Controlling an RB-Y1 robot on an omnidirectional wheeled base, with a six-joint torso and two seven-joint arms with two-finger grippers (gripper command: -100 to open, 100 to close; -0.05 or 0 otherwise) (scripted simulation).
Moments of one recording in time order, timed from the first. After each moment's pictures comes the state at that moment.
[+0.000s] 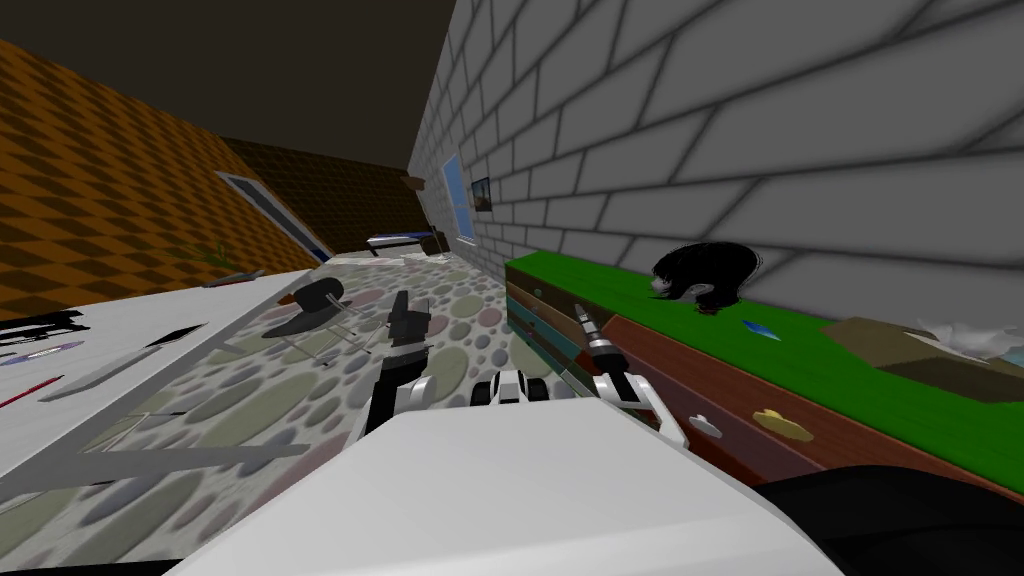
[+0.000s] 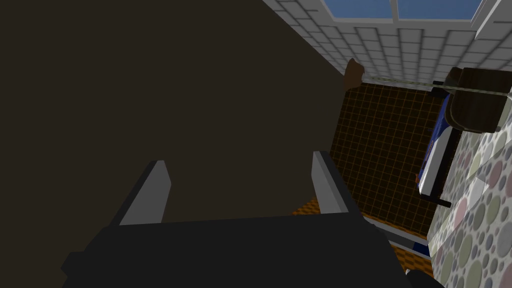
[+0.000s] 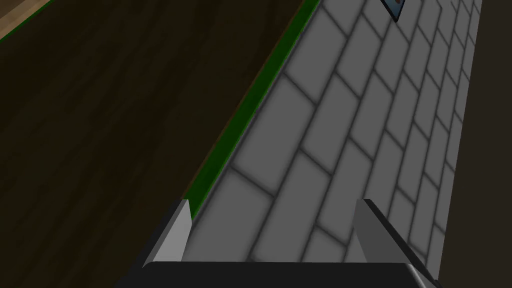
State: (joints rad) left arm 0.50 0.00 0.03 -2.21 0.01 -0.44 0.02; right arm 0.51 -0.20 -0.12 -2.07 0.35 -0.13 0.15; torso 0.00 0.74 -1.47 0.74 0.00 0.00
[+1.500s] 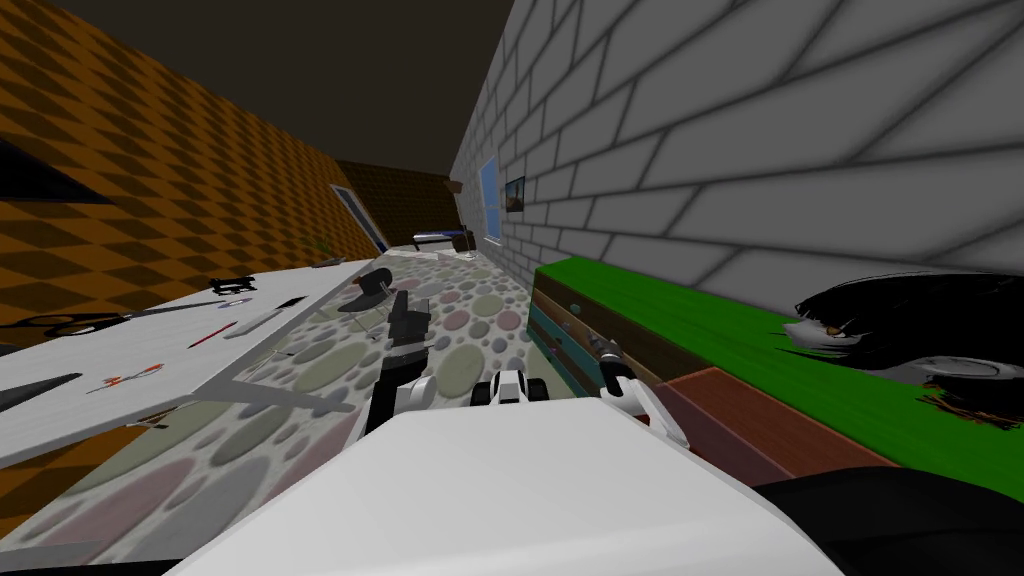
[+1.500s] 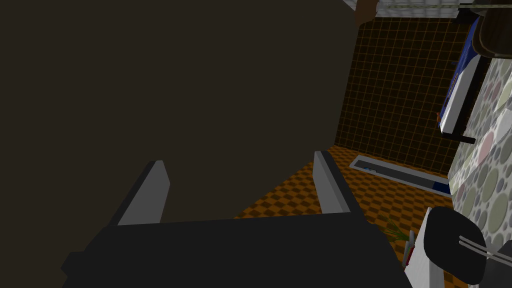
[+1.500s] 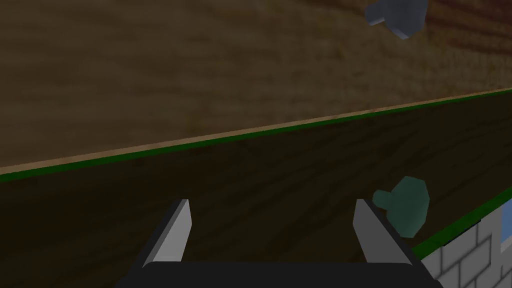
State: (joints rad) left arm 0.50 0.00 0.03 -2.21 0.01 -0.44 0.02; right arm 0.49 -0.24 -0.17 -1.84 0.76 0.26 0.33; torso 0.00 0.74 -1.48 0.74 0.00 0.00
